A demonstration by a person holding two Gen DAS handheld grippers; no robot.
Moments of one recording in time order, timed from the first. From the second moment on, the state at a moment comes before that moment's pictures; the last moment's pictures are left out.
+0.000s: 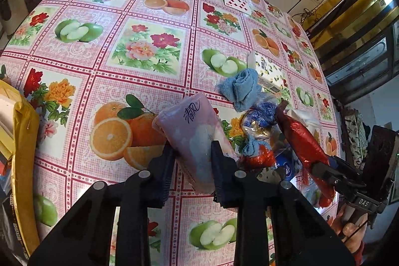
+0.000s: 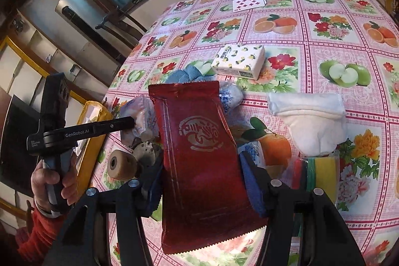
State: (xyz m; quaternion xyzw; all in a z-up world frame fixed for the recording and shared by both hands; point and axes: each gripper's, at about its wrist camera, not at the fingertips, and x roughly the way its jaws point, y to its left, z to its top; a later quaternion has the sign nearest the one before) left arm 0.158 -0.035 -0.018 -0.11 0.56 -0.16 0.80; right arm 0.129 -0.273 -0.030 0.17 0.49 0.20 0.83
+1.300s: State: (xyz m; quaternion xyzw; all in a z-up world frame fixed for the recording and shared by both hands) left arm 0.128 0.060 0.028 -0.14 0.53 -0.14 0.82; right arm 0.123 -0.214 0.031 0.16 0.47 0.23 0.84
